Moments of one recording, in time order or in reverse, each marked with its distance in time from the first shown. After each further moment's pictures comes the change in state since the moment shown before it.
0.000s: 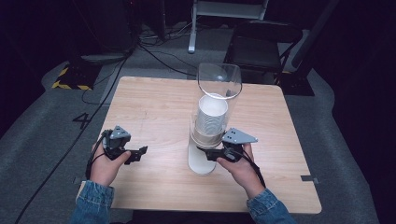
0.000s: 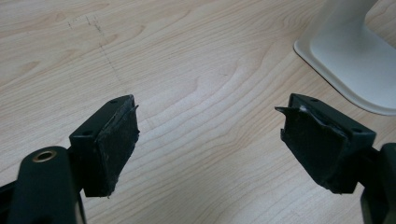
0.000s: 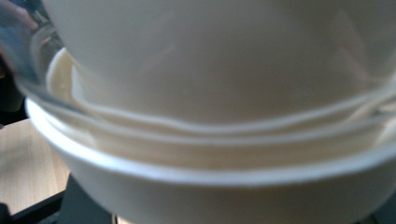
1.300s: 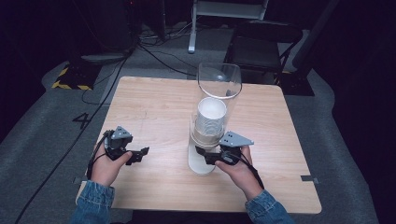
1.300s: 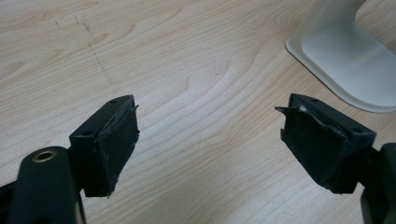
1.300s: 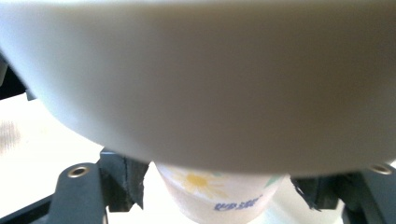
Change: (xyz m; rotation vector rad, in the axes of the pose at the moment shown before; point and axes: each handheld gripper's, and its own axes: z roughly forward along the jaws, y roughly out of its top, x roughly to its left) left arm -0.002 0.000 0.002 0.000 -0.024 0.000; right arm 0.003 -0.011 0.004 0.060 -0.023 -0.029
